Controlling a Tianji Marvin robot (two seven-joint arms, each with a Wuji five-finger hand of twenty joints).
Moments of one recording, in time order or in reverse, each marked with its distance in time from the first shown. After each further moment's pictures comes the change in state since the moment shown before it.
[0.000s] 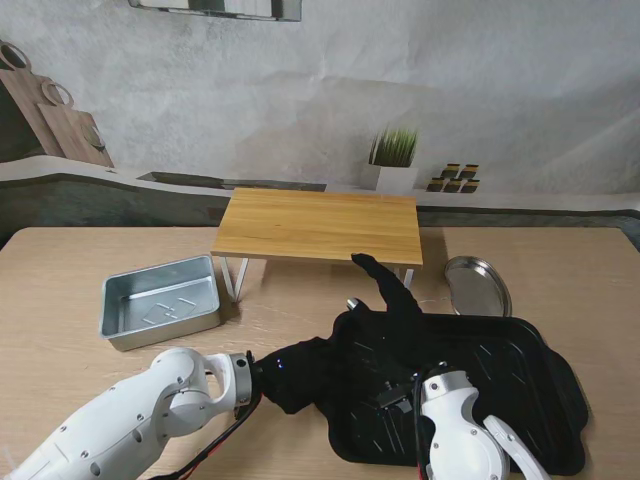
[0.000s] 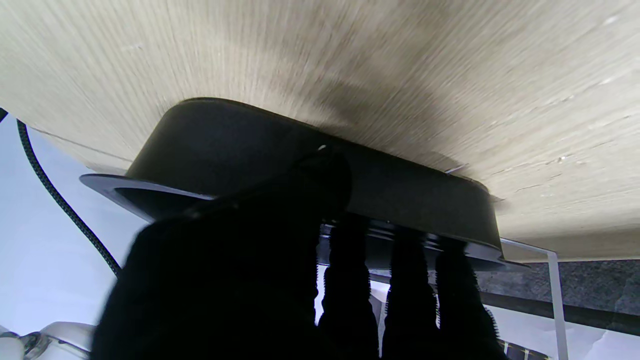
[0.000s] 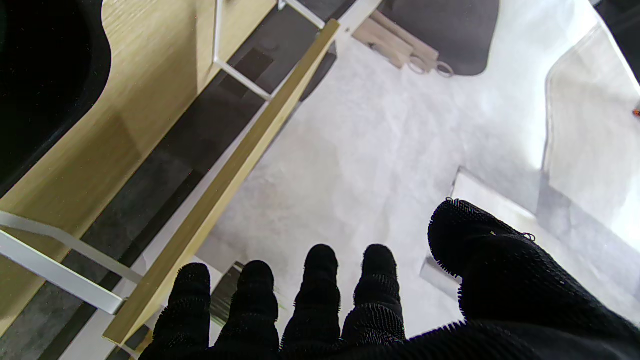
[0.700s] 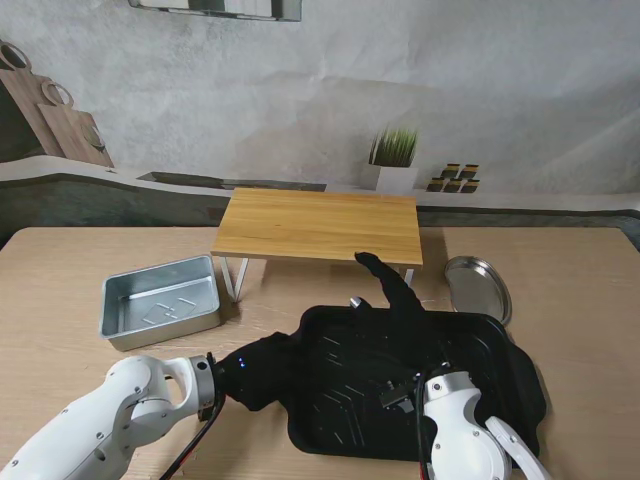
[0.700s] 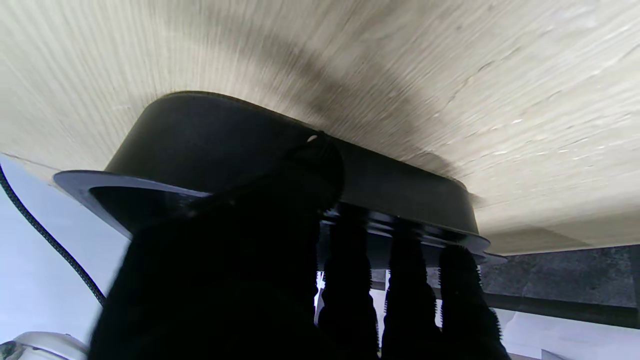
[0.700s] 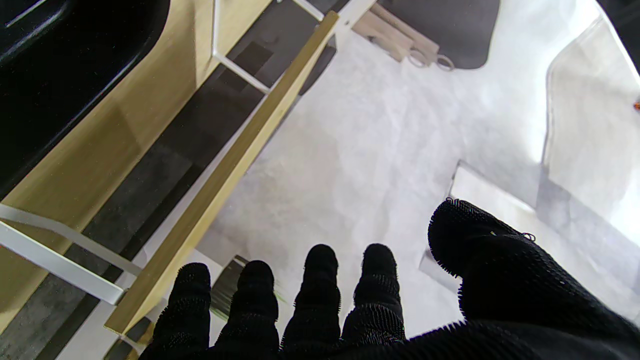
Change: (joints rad) left arm 0.201 0.007 -0.285 -0.087 0.112 -0.058 -0.046; right arm -0.010 -0.002 0.008 -0.010 0.000 0.000 -0.010; left_hand -0.001 -0.012 -0.057 -0.011 0.025 -0.001 0.013 -0.009 0.091 0.010 0.015 0.025 0.014 -0.006 -0.018 -0.002 0.007 0.031 0.053 0.000; right_hand 0.000 0.000 0.000 0.000 0.000 0.000 0.010 0.000 0.000 0.000 0.000 0.000 0.000 0.000 0.005 -0.009 0.002 0.000 0.000 0.000
